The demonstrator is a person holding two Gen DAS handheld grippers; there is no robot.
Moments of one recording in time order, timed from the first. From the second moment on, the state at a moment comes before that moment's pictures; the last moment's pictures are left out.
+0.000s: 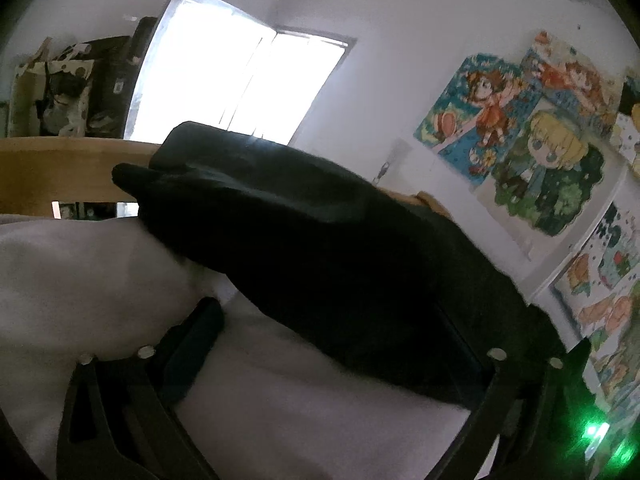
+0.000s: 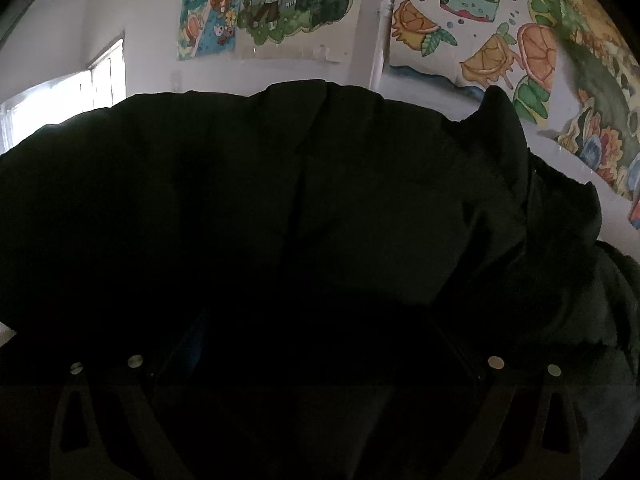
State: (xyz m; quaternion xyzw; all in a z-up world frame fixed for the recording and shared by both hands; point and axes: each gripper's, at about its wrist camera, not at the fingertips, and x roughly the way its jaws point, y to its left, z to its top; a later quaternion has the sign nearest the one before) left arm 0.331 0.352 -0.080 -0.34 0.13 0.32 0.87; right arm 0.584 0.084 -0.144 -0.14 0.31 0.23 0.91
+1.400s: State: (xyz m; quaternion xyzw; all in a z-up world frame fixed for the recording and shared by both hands) left arm 0.439 0.016 0.113 0.14 0.09 -0.10 0.98; right arm 0.544 -0.264 -0.019 -0.02 0.36 0.11 0.93
